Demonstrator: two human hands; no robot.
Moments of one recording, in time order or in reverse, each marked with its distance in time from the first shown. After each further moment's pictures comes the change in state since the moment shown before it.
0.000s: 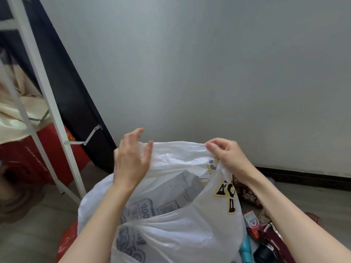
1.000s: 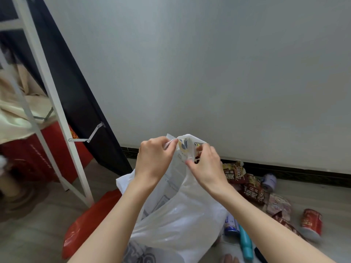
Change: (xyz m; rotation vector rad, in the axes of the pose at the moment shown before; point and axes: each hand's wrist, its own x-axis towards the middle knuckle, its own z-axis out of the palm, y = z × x) left_hand -0.005 0.053 0.001 -0.184 -0.086 0.006; right_hand -0.027 -0.009 0.060 -0.434 0.123 0.102
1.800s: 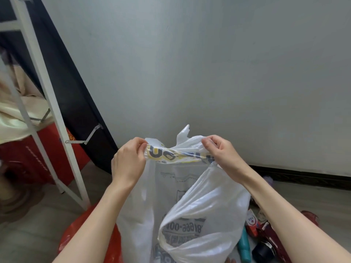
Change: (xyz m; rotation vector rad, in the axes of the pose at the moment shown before) left_hand 0.002 -0.049 -0.016 0.145 0.057 -0.136; right_hand 0.030 0.022 -0.040 0.564 -0.165 -0.070
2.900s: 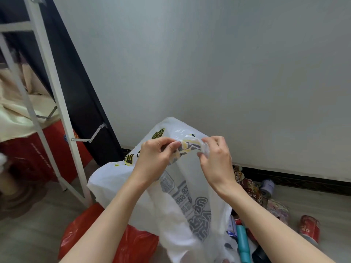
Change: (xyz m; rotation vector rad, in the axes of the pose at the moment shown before) left_hand -0.012 0.054 -0.010 -0.453 -0.224 0.061; right_hand -0.018 -0.001 0.035 -0.655 0.330 -0.227
